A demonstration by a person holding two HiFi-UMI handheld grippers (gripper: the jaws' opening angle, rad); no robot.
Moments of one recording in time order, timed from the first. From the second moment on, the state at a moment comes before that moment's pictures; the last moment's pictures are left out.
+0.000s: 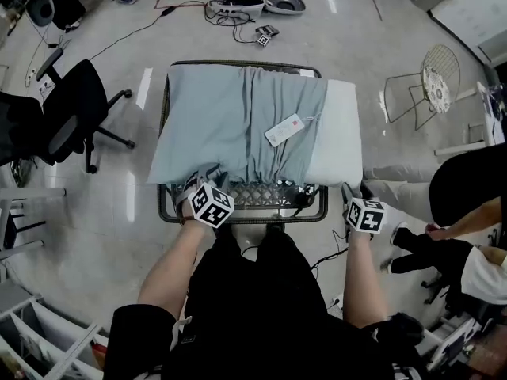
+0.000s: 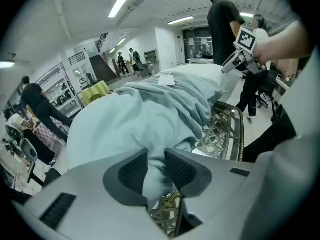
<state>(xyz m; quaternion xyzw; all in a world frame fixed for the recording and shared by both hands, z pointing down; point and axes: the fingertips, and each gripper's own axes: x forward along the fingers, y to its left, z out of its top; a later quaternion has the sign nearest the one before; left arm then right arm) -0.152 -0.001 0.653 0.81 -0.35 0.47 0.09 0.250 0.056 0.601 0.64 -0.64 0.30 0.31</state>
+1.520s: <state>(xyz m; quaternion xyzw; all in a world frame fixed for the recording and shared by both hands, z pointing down) -0.118 -0.126 0.512 0.89 -0.31 0.32 0.09 0.203 -0.040 0.553 0.62 -0.70 0.26 0.25</state>
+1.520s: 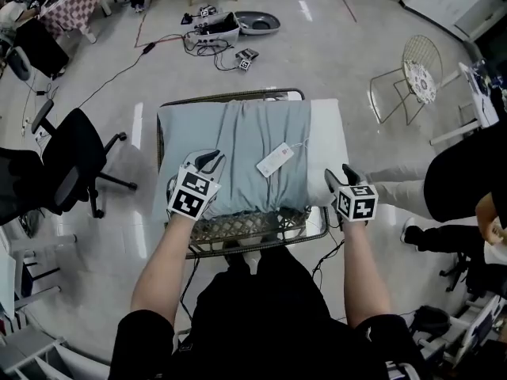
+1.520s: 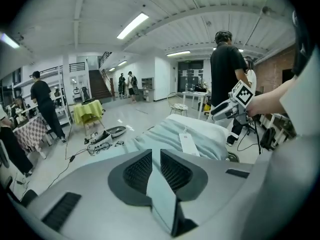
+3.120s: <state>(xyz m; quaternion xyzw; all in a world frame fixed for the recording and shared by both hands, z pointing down) -0.082 -0.301 0.595 0.78 -0.33 0.53 0.05 0.268 -0.185 0.526 0.35 -0.84 0.41 -0.06</state>
